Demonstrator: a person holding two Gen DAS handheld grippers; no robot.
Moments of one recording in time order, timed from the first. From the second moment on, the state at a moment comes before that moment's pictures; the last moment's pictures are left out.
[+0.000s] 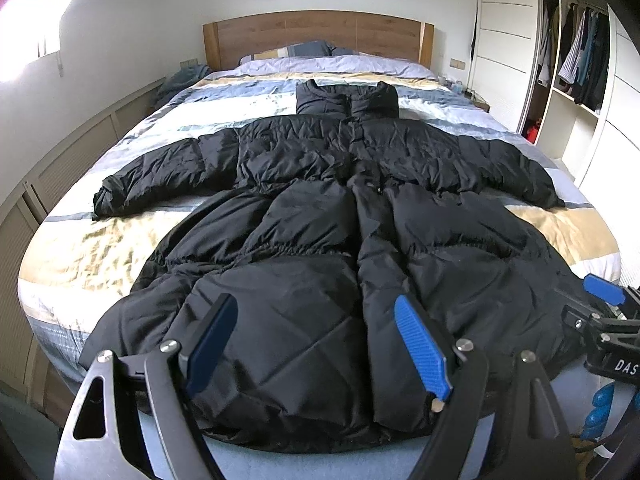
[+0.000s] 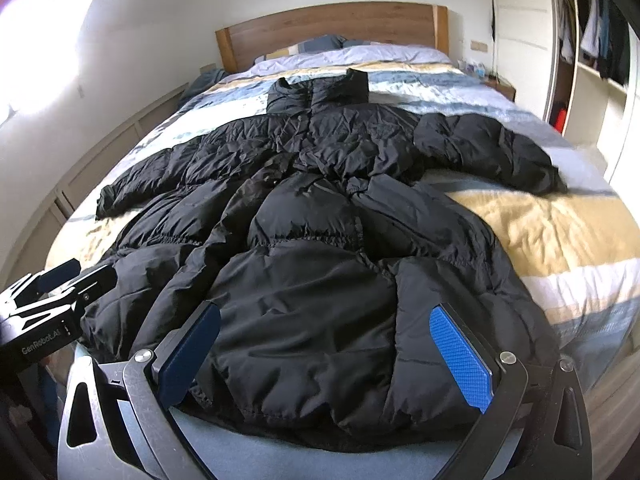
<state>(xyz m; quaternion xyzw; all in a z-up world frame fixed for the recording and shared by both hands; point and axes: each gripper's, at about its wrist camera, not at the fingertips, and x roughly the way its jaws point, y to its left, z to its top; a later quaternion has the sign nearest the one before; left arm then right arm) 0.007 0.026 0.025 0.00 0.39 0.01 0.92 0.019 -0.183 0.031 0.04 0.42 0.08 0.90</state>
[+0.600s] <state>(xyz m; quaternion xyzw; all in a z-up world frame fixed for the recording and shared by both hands) 0.011 0.032 0.026 0.00 0.40 0.02 0.92 0.029 -0.199 0.033 0.06 0.43 0.07 0.90</state>
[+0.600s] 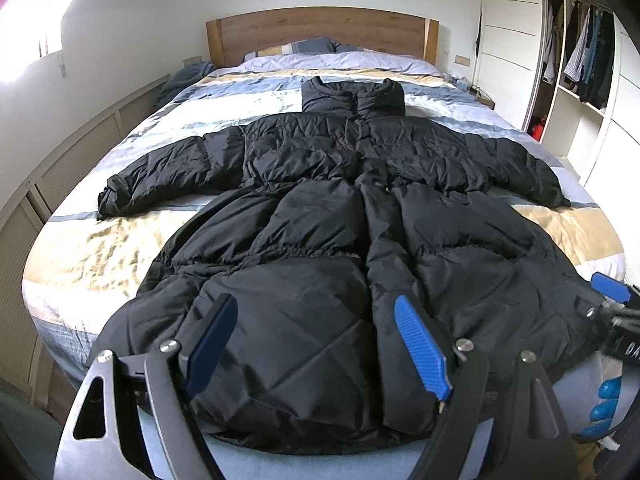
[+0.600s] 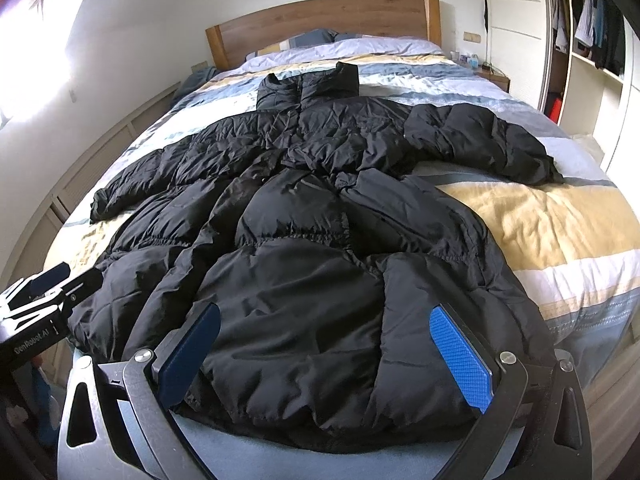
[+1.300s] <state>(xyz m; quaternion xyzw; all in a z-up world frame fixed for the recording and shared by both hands) 0.213 0.094 0.139 0.00 0.32 0.09 0.94 0.246 -0.305 0.146 0.20 0.30 0.00 0.93</state>
